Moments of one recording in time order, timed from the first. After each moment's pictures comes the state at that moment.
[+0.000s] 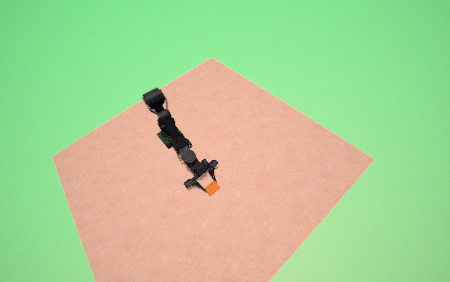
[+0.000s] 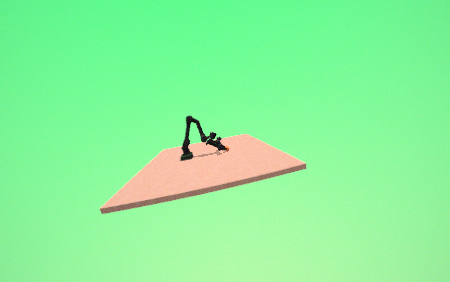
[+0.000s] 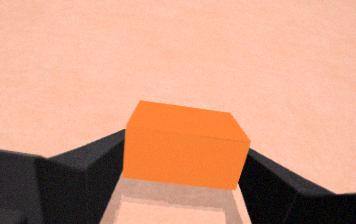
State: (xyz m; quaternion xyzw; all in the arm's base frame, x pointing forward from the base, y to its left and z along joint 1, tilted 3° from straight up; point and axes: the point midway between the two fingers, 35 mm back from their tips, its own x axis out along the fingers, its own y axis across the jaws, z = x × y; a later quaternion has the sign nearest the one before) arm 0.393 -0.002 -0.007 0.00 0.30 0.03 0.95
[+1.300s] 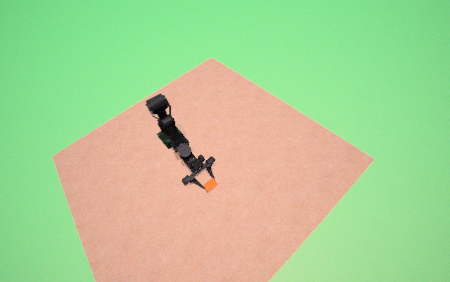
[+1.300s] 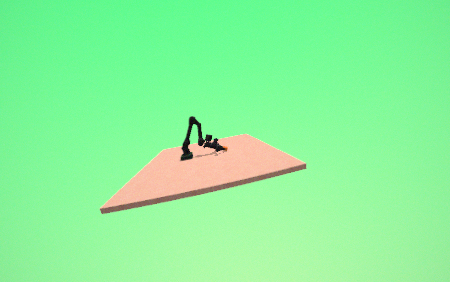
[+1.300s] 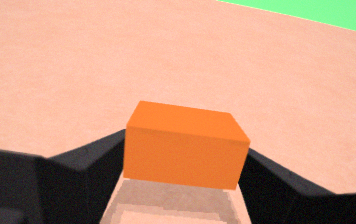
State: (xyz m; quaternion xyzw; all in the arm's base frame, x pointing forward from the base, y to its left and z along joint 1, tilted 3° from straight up) arm 0.372 -0.001 -0.006 0.00 0.22 0.04 0.98
